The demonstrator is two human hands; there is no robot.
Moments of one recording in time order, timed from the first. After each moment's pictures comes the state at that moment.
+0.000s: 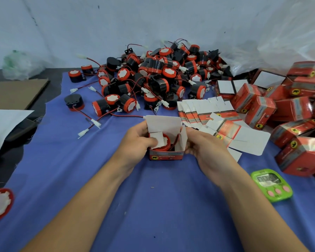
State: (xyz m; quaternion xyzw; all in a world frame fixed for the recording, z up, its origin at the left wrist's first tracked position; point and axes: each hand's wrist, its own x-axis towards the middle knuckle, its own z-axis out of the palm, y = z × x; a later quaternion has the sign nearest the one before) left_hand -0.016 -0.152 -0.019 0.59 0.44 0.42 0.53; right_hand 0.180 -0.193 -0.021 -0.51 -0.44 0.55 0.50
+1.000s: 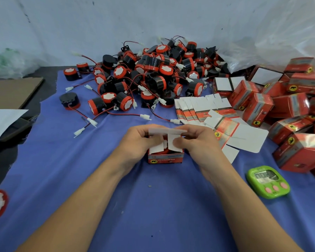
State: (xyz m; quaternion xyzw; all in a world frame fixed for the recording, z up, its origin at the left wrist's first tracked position) left_hand -0.011 -0.153 -0.021 0.60 0.42 0.38 0.56; right_hand 0.170 -0.191 -0.021 -0.55 -0.48 0.46 0.52
